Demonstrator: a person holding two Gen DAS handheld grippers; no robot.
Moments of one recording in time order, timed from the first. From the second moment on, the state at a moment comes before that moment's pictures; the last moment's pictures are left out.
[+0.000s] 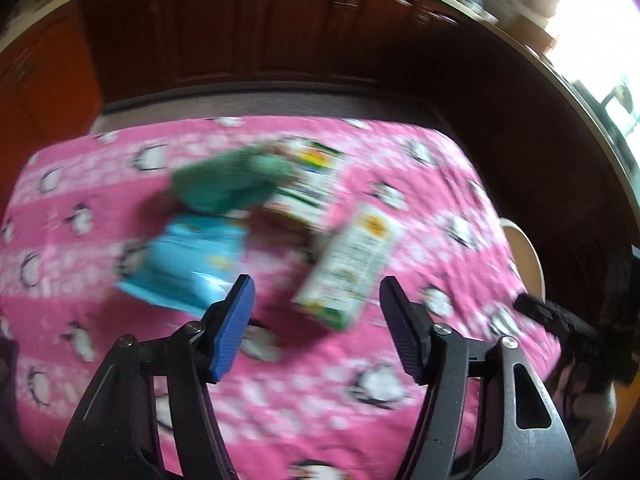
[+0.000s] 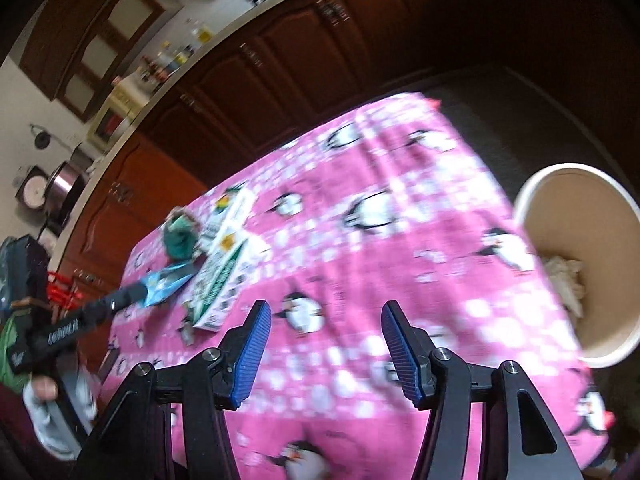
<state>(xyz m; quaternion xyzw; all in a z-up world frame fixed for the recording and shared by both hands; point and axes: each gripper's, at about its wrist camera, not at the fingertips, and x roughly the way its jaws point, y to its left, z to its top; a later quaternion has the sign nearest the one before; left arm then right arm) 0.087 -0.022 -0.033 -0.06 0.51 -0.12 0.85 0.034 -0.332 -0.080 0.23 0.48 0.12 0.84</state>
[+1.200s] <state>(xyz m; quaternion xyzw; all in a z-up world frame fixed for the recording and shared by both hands) 0.107 0.045 -0.123 -0.14 0.60 -0.10 0.79 0.138 -0.217 -0.103 0.13 0.55 0.18 0.81</state>
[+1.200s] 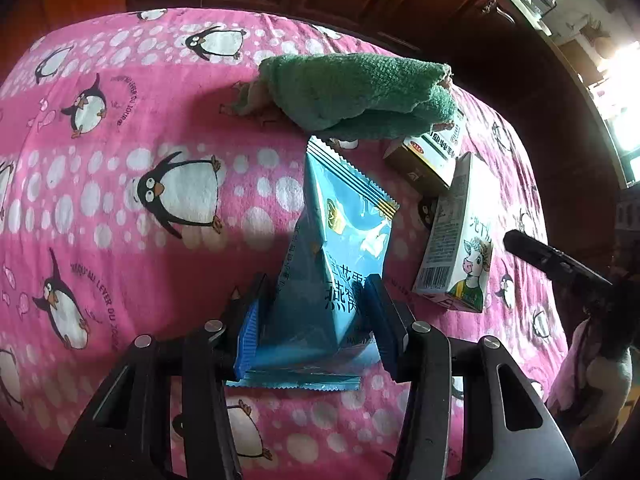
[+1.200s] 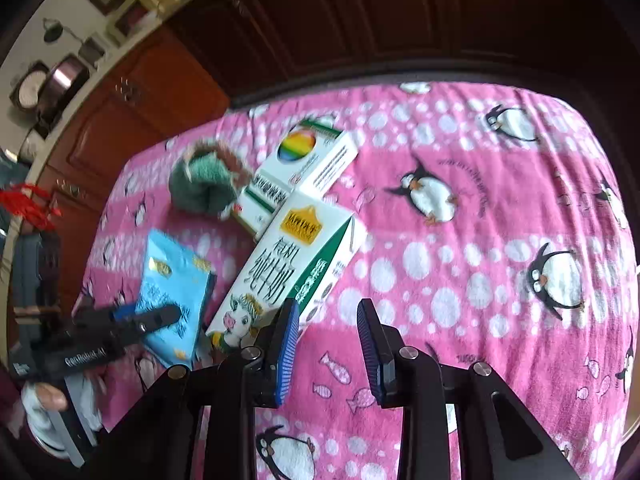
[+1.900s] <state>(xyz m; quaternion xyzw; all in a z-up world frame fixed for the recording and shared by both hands) 0.092 0.044 -0.128 -0.13 0.60 -0.10 0.78 0.133 -0.185 -0.114 -0.01 0.62 0.19 0.76</state>
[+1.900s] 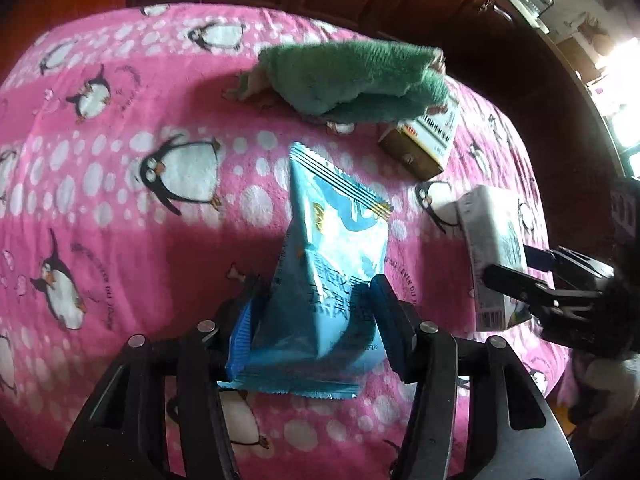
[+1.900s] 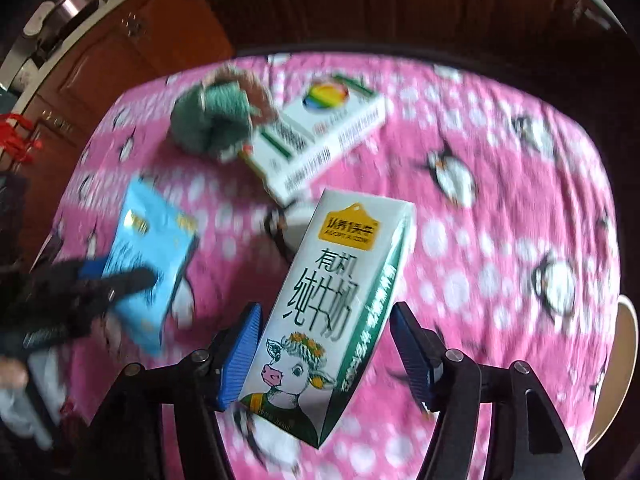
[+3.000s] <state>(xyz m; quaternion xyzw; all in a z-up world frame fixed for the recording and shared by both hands) 0.066 -0.154 -0.035 -0.03 0.52 -0.26 0.82 0.020 -0.406 -0.032 0.20 0.44 0.09 0.87</state>
